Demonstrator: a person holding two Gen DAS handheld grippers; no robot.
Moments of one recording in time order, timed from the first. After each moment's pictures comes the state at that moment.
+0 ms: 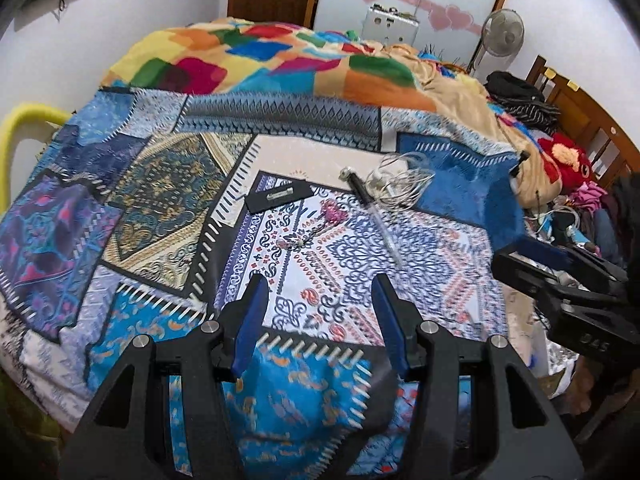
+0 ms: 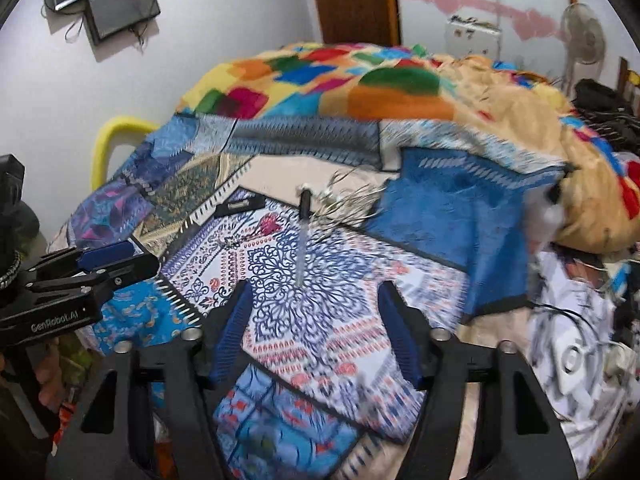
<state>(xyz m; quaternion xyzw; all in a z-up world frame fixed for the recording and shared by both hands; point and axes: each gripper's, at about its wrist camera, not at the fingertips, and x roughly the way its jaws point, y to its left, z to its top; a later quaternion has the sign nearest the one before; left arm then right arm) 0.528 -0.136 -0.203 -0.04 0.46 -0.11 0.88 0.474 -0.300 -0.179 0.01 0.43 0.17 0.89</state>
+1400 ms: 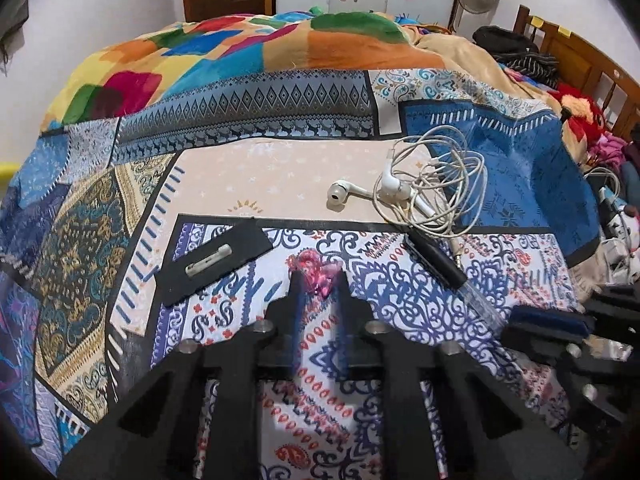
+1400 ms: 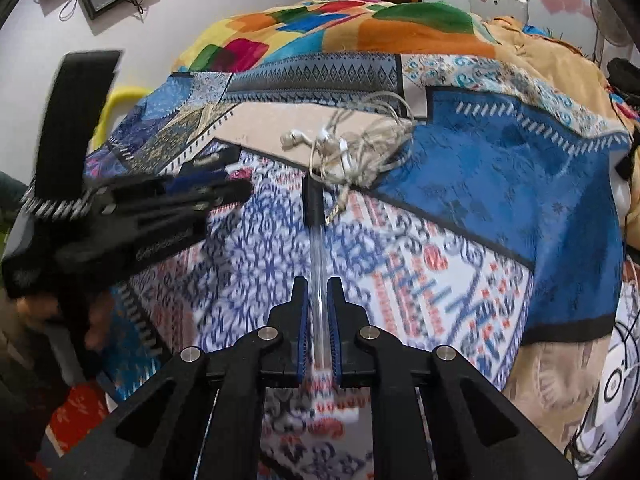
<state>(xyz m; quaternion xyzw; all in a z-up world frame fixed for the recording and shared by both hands) 0.630 -0.187 -0.278 0.03 0.46 -0.15 0.87 0.522 -0.304 -0.240 0.01 0.47 0.20 0.86</state>
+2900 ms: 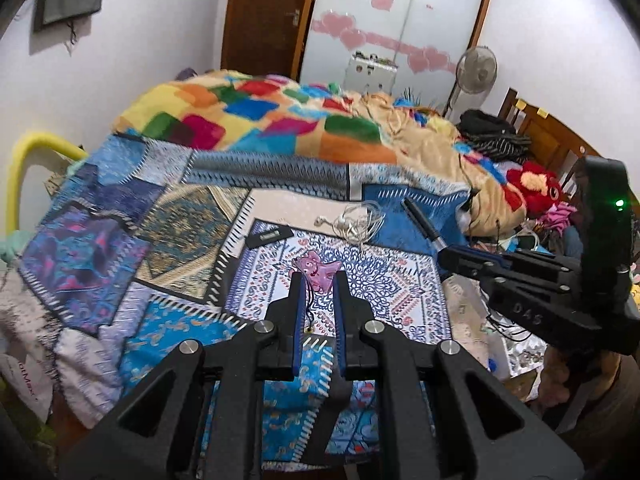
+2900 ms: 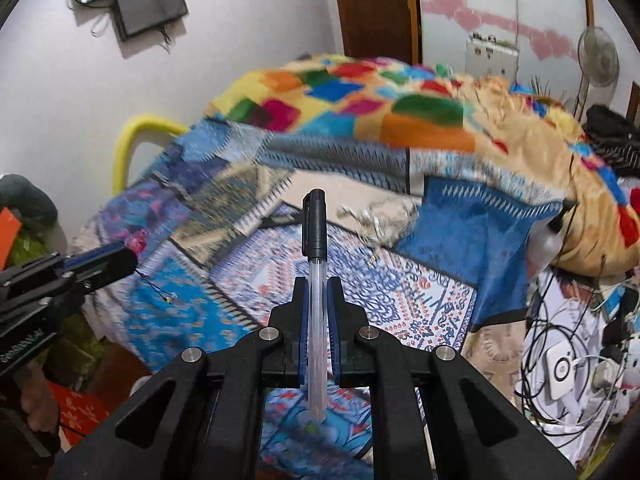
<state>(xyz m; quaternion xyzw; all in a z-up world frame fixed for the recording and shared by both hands) 0.440 -0.123 -0.102 -0.05 0.37 -0.13 0.92 0.430 -0.283 -0.105 0.00 0.41 0.19 0.89</state>
